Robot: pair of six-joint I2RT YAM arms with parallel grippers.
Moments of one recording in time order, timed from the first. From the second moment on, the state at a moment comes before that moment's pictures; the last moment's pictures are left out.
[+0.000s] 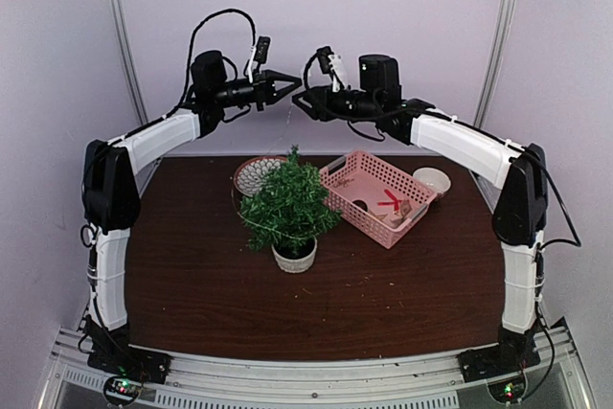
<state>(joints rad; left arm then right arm) -0.43 2.18 2.05 0.34 1.01 -0.22 0.63 2.06 2.01 -0.07 -0.36 0.21</state>
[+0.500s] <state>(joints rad) -0.43 2.18 2.04 0.35 1.01 -0.22 0.62 2.10 2.07 -0.03 -0.39 0.25</state>
